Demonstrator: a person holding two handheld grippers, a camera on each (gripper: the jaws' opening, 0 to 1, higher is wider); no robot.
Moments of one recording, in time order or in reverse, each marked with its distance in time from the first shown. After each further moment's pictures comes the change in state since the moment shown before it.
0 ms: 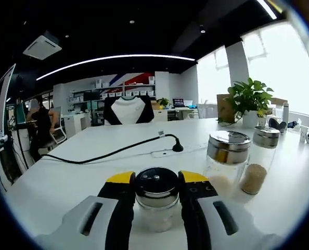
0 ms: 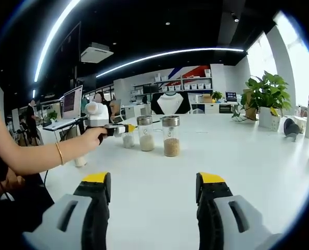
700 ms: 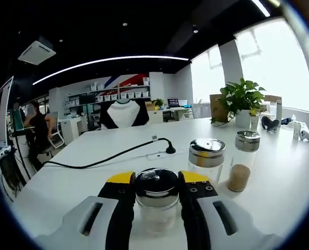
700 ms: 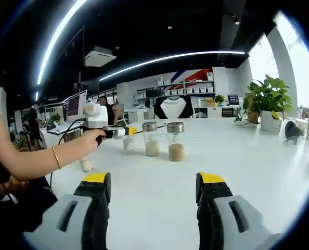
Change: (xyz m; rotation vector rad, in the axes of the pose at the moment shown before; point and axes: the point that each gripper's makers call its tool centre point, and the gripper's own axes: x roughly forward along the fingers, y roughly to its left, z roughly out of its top) left arm -0.037 -0.010 0.015 0.033 -0.005 -0.041; right arm -0.011 0.014 0.012 -0.002 -0.028 0.034
